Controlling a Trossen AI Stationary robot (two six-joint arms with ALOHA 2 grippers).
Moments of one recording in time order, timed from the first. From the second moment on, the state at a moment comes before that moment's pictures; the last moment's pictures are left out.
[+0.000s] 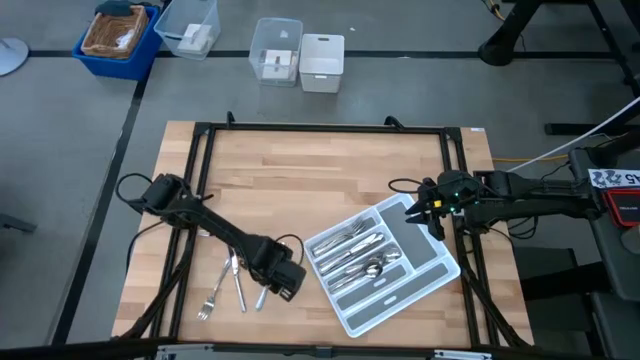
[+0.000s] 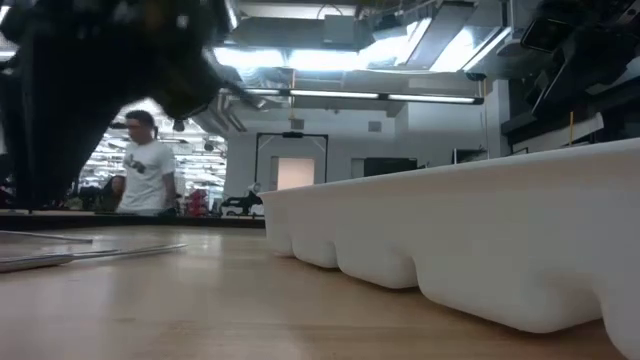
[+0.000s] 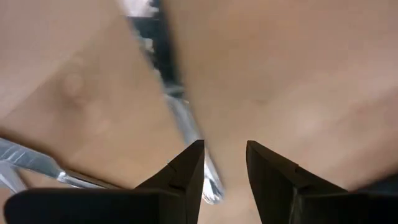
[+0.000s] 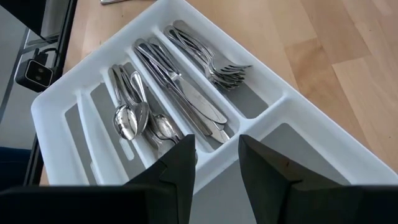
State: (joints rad) left arm -0.46 1.87 1.29 -0.86 0.16 -1.44; right arm -0.03 0.64 0.61 -0.71 -0.20 0.26
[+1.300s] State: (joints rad) left arm -0.47 1.86 1.09 -0.70 0.02 -1.59; right arm -0.03 0.64 0.61 -0.71 -0.19 0.26
